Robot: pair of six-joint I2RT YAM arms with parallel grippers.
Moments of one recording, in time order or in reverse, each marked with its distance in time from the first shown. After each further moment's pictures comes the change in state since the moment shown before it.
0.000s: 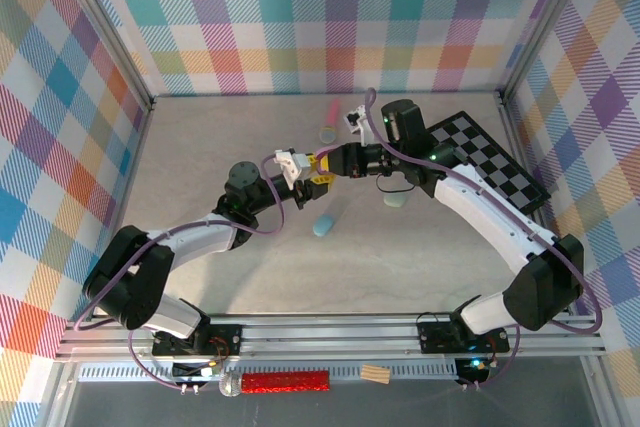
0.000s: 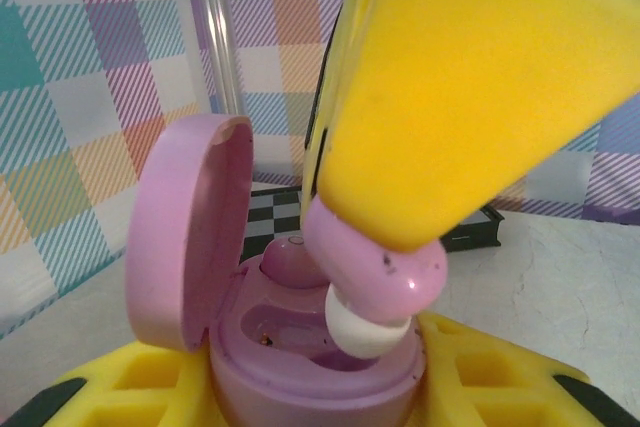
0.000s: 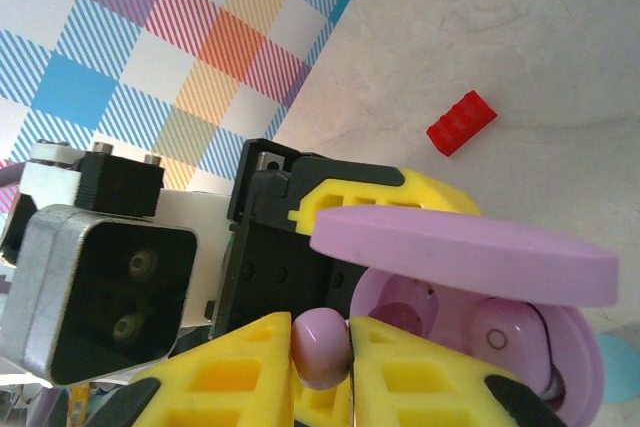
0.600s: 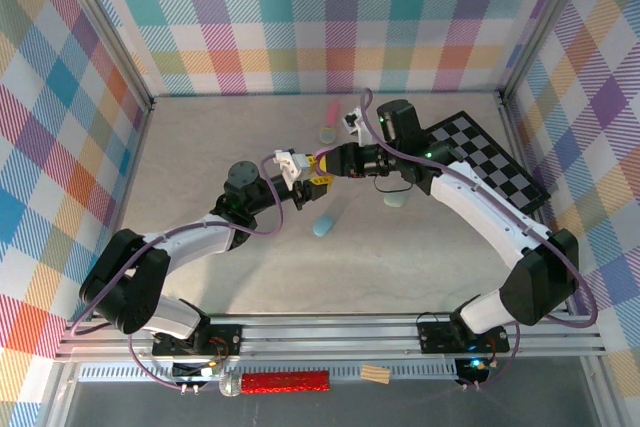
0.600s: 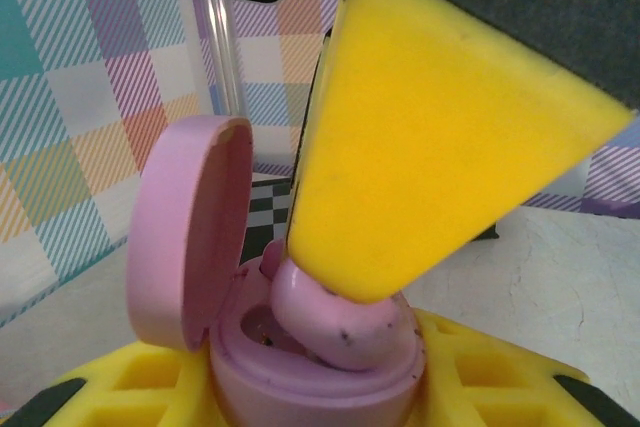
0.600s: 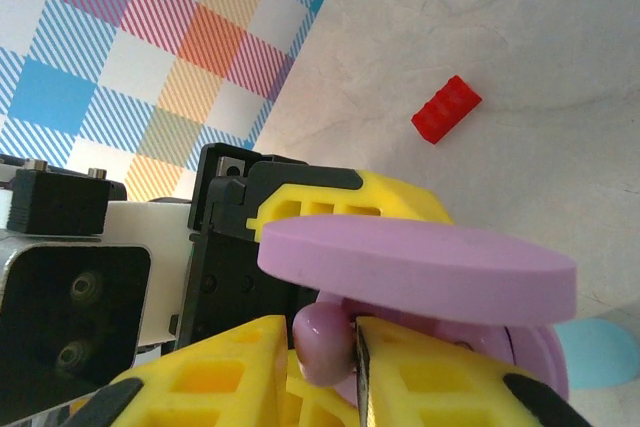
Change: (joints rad) left arm 0.000 -0.023 0.000 -0.050 -0.004 0.006; right arm 0.000 0.030 0.019 -0.031 0.026 0.018
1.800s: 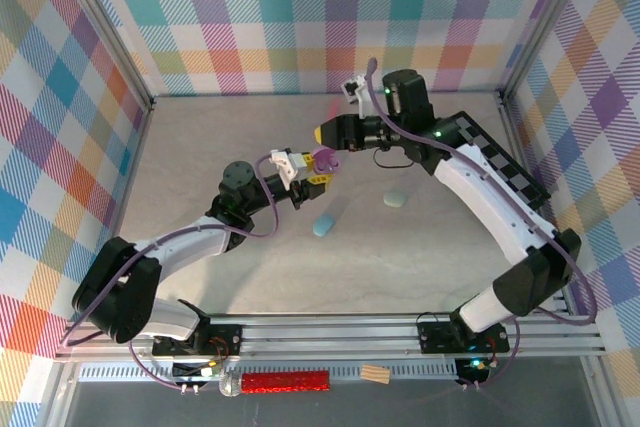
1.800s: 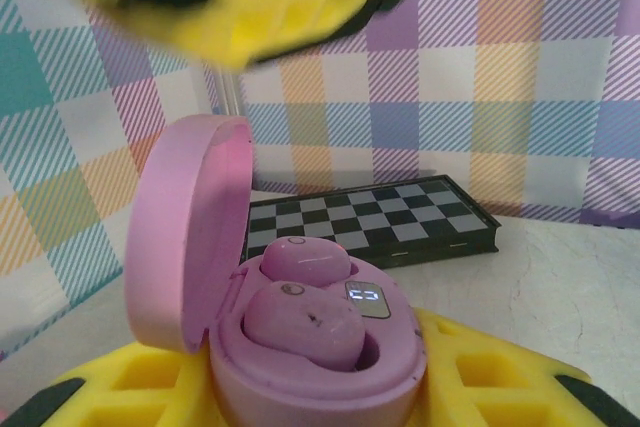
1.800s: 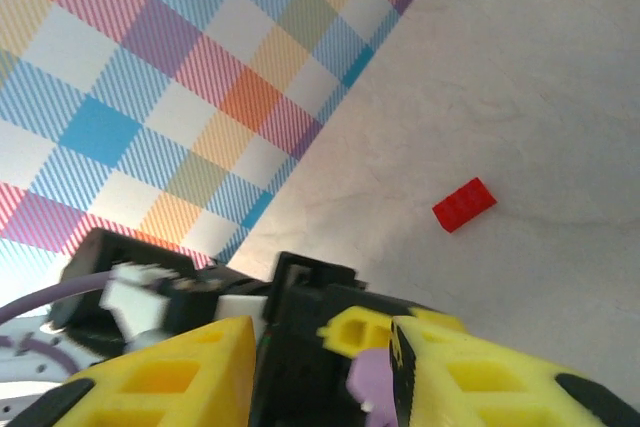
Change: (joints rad) left arm 0.000 -0.059 -0.002 -0.021 0.001 0.013; right arm -0.007 0.069 0.267 -0.094 0.012 -0.079
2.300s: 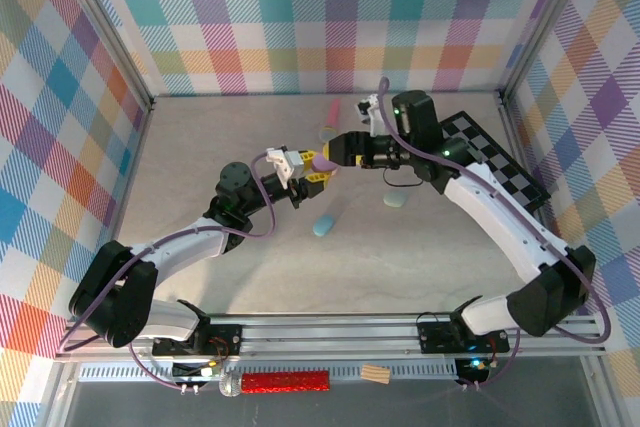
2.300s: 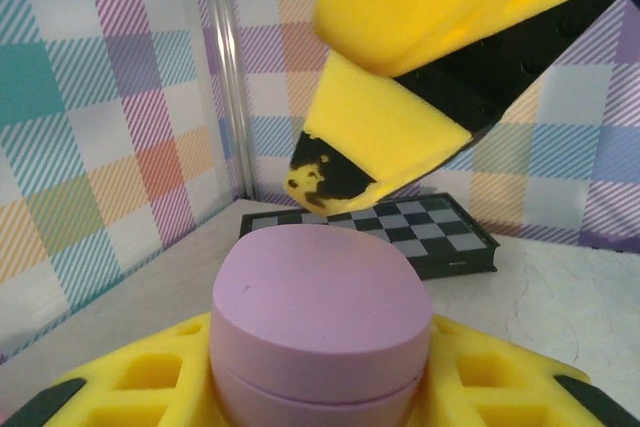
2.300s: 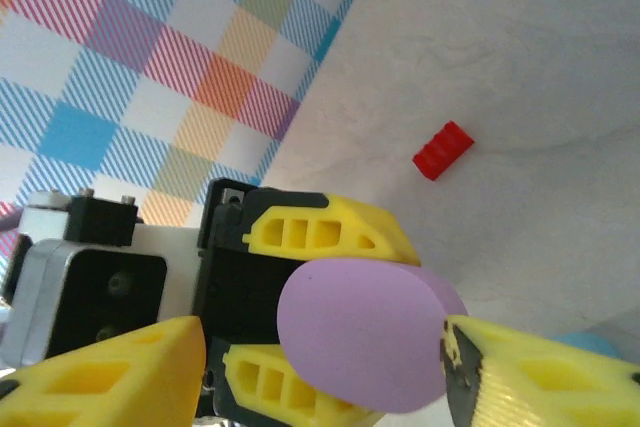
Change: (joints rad) left arm 0.000 -0.019 -0.004 0.026 -0.014 -0.059; right arm -0.023 -0.151 -0.224 0.061 0.021 0.131
